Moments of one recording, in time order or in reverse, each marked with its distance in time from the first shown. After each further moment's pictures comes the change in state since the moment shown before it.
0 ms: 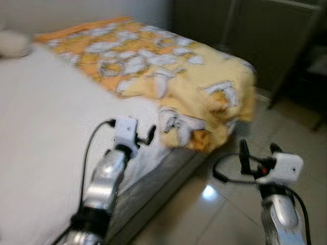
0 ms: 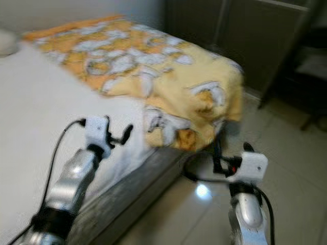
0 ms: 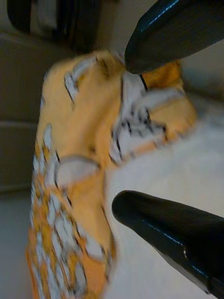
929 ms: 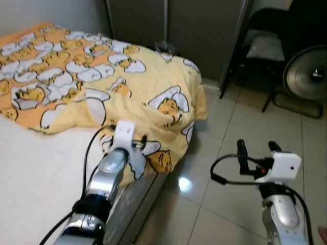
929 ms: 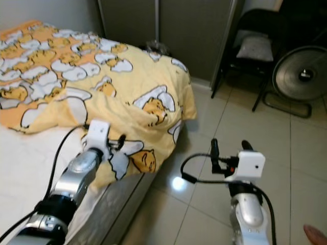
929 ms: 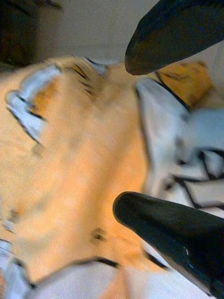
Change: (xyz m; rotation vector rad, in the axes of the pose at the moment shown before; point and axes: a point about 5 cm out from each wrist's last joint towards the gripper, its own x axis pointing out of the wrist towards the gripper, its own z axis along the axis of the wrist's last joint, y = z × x) left arm 0.006 0.026 -0.047 0.049 0.301 0.179; right arm 0.001 0.005 0.007 -0.074 0.001 0.102
